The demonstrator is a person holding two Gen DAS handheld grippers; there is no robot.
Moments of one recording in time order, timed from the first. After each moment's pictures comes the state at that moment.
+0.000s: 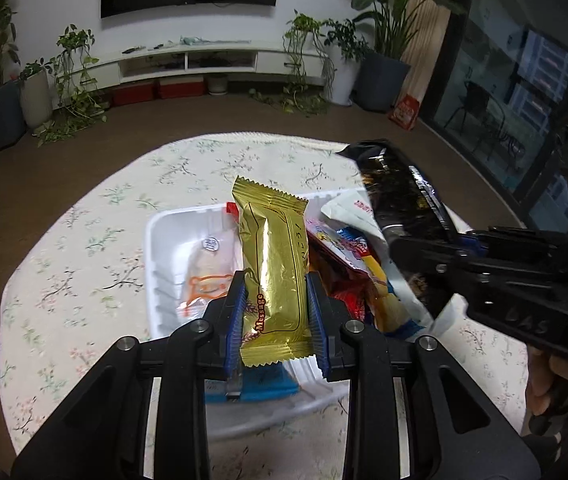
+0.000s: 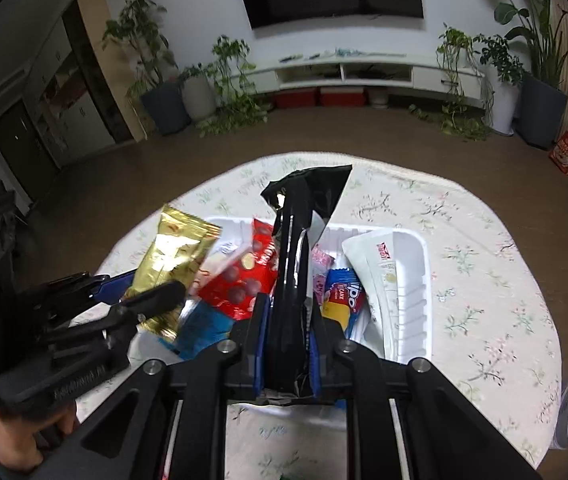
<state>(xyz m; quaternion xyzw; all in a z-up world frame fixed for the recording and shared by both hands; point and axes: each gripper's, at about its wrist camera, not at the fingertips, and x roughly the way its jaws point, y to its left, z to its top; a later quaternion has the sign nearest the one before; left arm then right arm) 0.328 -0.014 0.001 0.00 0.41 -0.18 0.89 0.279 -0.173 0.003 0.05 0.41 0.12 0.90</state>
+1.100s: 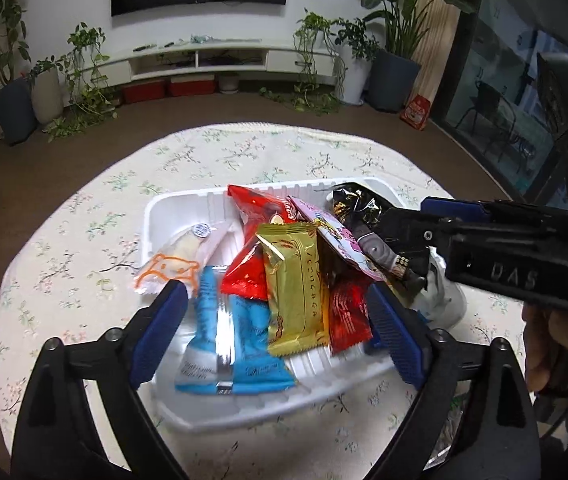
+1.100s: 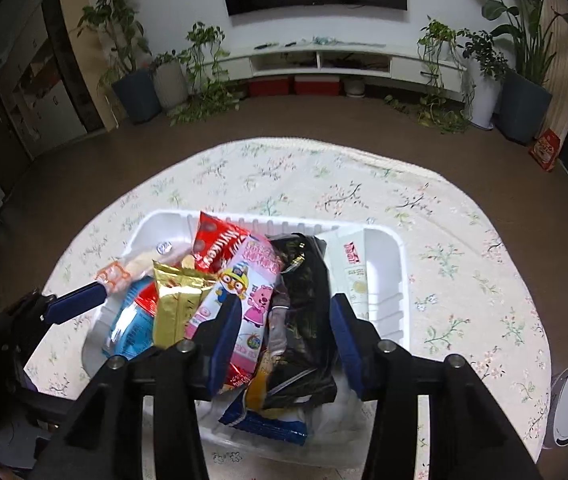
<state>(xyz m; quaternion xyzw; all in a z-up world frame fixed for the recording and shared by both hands) 0.330 -0.017 -0.025 0.00 0.40 -0.16 0.90 0.300 -0.184 -0.017 0.03 0.42 0.07 0.90</state>
